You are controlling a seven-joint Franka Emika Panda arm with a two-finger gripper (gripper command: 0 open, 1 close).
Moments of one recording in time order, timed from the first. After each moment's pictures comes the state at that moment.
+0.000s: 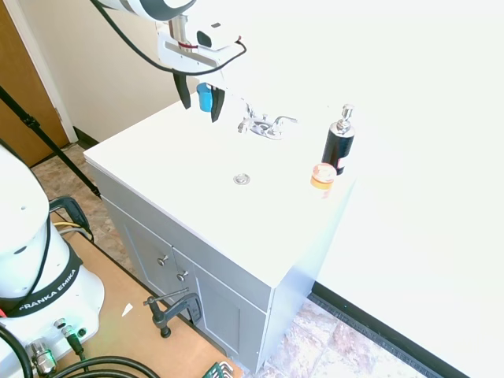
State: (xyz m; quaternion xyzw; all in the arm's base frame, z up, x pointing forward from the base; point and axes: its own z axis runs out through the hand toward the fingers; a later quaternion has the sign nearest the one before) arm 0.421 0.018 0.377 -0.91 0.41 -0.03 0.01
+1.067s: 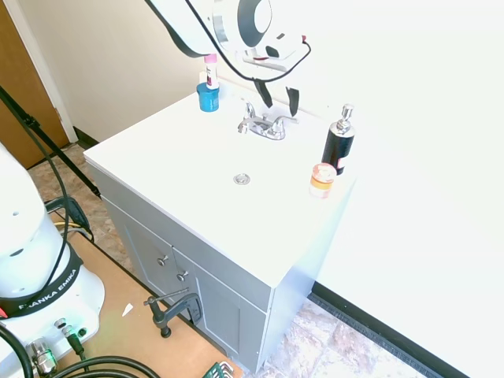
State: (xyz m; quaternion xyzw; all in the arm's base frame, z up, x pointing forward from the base) arm 0.573 -0.061 0.341 -0.86 0.46 -0.20 -0.04
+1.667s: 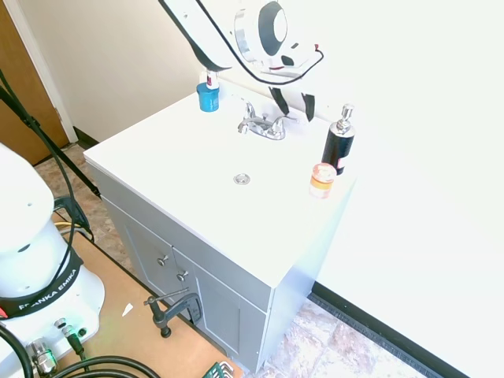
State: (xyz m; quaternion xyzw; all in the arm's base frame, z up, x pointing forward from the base) arm 0.603 -0.079 0.312 -0.86 0.46 -0.22 -0.07
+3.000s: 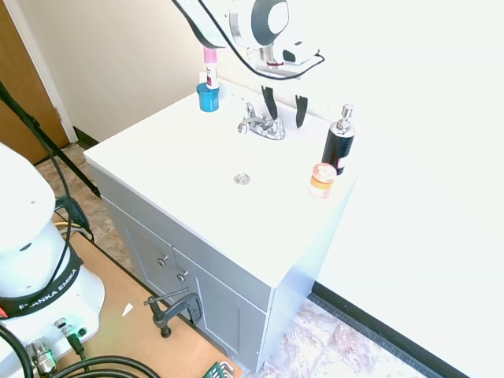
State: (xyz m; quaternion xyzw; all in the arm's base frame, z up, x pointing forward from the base) arm 0.583 -0.081 0.339 -0.87 0.47 -0.10 -0.06
